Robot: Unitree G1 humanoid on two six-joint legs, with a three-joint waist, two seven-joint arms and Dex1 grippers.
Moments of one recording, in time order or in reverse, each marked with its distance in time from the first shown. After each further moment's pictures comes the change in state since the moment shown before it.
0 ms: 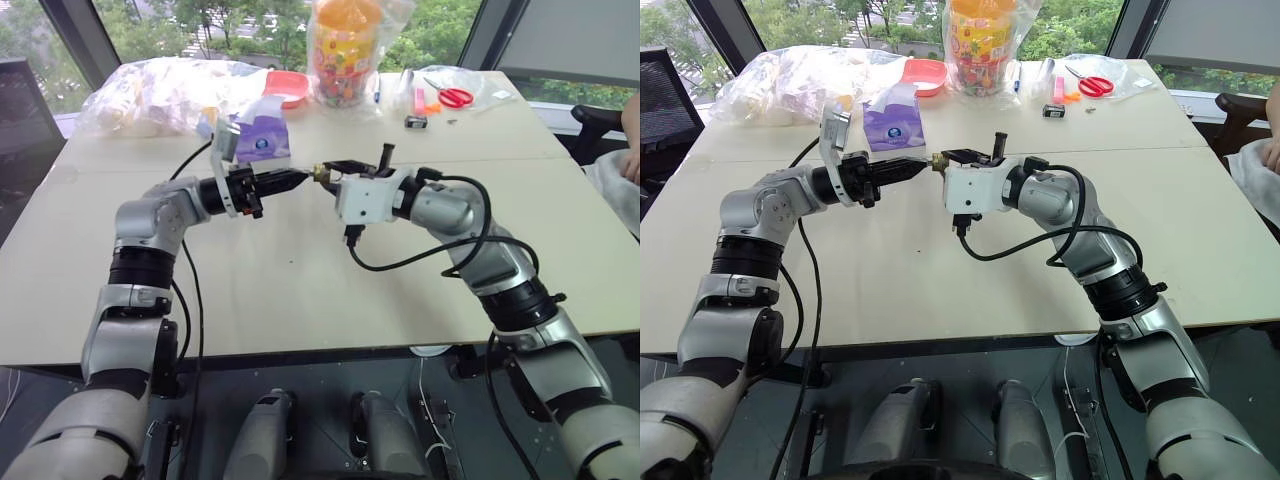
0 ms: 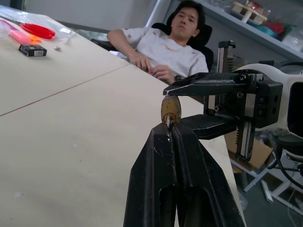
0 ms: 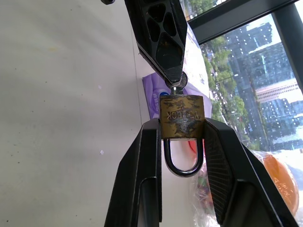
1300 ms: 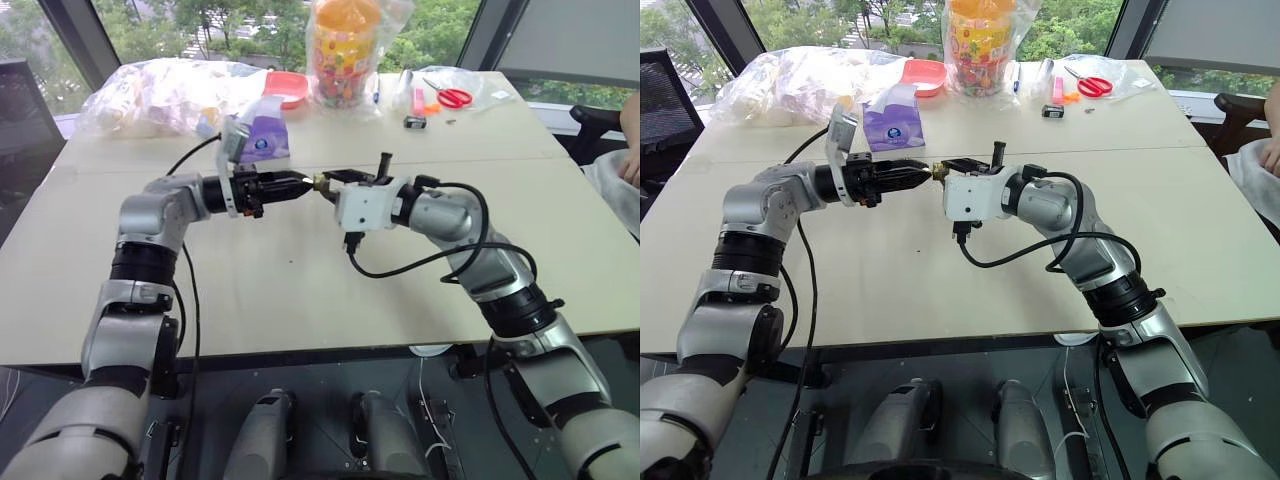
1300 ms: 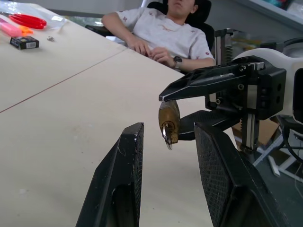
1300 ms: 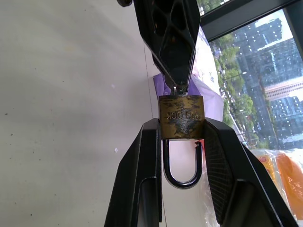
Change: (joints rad) left arm -0.028 -0.009 -0.028 0.026 0.082 -0.021 -0.052; right arm 0.029 0.008 0.001 -0.025 -0.004 0.021 0.025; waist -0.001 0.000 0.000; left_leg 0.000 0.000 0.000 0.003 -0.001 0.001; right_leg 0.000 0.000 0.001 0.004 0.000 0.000
